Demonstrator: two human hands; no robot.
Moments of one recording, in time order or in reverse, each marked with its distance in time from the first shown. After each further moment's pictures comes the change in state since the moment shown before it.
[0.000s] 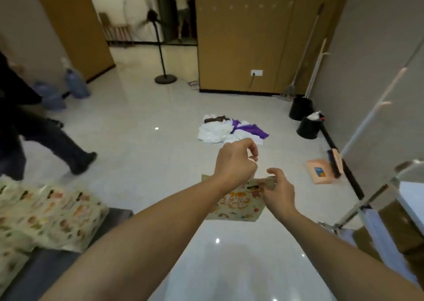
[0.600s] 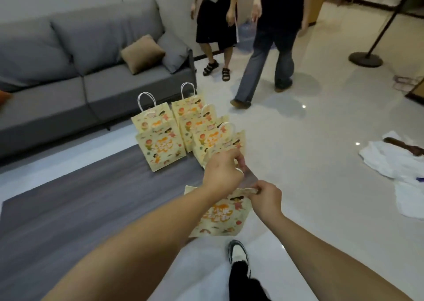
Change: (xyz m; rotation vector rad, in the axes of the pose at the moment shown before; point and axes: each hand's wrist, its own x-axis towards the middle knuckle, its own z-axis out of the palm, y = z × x) left_hand -0.166 -0.273 -0.237 0.102 0.585 -0.736; right_hand -0.125 -0.133 0.381 -0.220 -0.869 -0.491
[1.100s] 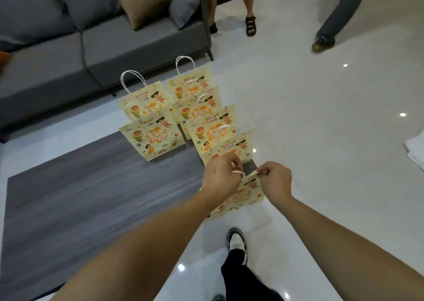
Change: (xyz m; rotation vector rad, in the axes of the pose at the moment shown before) left_hand 0.156 -0.036 0.069 -0.026 -0.009 -0.332; right_hand 0.206 0.013 0.002 -0.096 -0.097 -0.027
